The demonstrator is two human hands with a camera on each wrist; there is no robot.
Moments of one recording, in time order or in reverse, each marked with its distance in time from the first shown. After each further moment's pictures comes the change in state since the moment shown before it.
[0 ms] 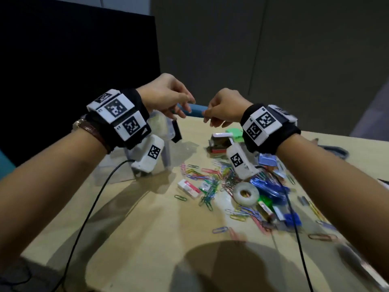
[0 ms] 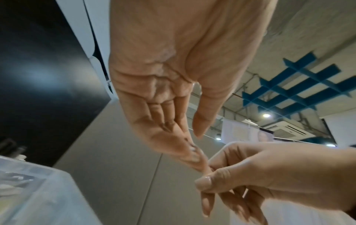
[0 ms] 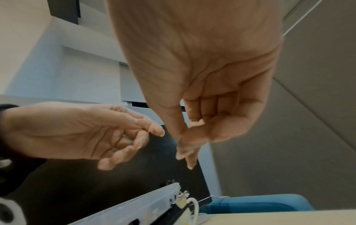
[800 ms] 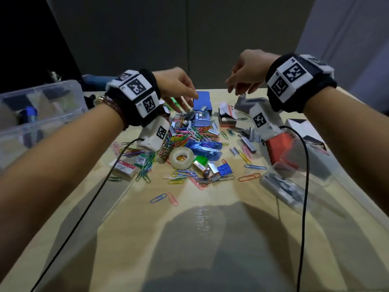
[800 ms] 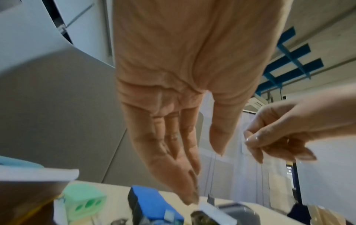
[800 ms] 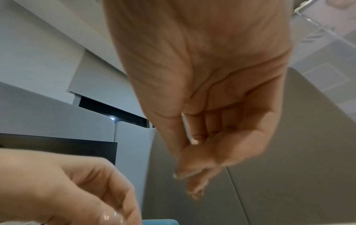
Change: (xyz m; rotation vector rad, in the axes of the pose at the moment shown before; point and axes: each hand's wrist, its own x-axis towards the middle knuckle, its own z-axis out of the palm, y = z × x) left_hand 0.058 0.057 0.162 0.167 -0.492 0.090; right_hand -0.091 0.136 -0.109 -0.175 0.061 0.397
